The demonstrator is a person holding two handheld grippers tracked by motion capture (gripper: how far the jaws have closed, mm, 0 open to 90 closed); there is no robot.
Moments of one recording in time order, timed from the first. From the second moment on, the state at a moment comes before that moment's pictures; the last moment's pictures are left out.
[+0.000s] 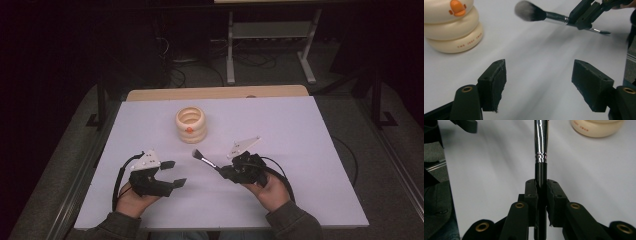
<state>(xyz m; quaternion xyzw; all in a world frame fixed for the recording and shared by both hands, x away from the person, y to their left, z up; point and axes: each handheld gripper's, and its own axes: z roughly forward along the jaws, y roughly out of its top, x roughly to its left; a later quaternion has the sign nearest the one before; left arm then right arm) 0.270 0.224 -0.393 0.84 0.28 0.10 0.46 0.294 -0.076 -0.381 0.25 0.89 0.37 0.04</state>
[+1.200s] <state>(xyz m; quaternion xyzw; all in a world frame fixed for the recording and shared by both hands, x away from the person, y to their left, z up) 0.273 0.217 -0.396 0.82 0.25 -0.02 0.52 0.268 -0.031 -0.395 0.15 0.90 0.40 0.05</state>
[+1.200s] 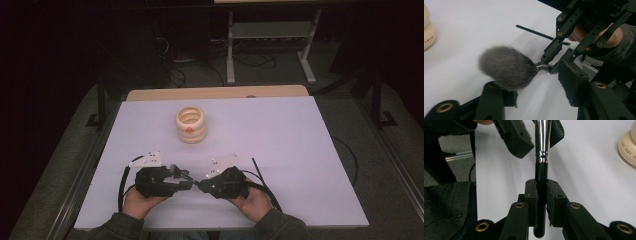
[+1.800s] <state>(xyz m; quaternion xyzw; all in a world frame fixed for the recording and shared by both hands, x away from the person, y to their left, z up) 0.270 0.215 -0.388 0.82 0.23 -0.04 0.53 0.262 -0.020 -0.398 0.10 0.91 0.39 0.07</state>
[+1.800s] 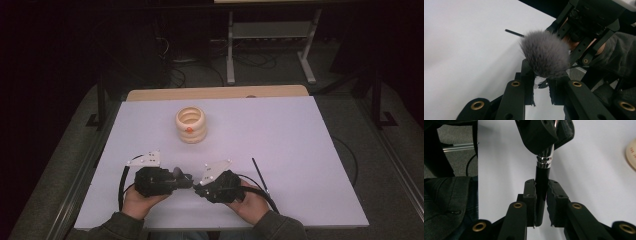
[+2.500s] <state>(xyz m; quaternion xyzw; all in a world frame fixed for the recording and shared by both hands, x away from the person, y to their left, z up) 0.283 0.214 -0.366 0.83 0.25 0.01 0.49 0.284 -0.081 -0.386 0.19 0.89 0.42 0.04</state>
